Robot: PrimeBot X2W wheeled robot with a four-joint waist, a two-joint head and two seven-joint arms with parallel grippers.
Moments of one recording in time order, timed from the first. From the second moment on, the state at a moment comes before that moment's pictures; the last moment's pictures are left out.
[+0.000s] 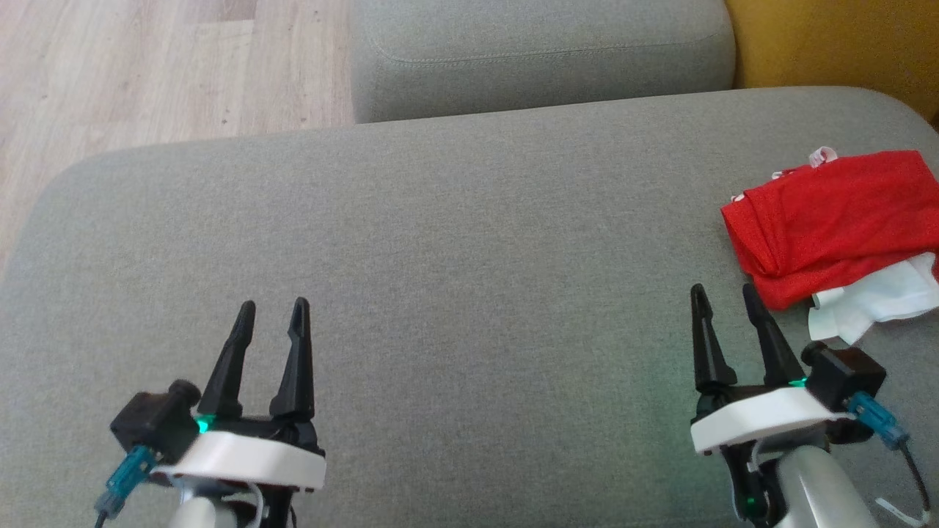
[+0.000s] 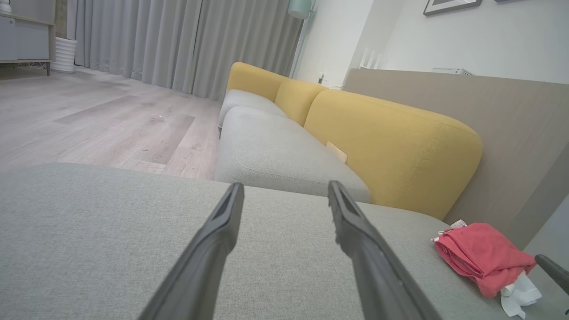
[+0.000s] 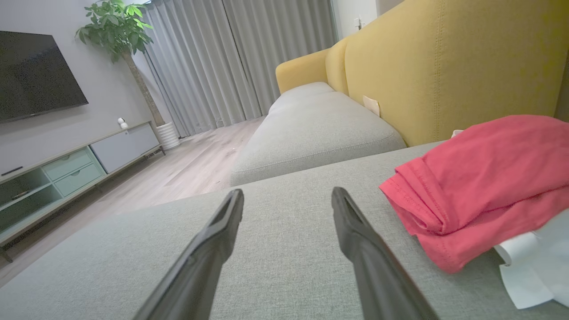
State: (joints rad) left arm 0.05 0.05 -0.15 0.04 -0.36 -0.07 -0.25; right arm -0.11 -0.05 0.09 0.37 0.30 0.13 -0.24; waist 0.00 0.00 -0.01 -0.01
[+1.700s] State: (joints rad) left arm 0.12 0.05 -0.15 0.18 -0.46 -0.06 -0.24; right arm -0.04 -0.05 0.11 0.45 0.31 0.13 -0.25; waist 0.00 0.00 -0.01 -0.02
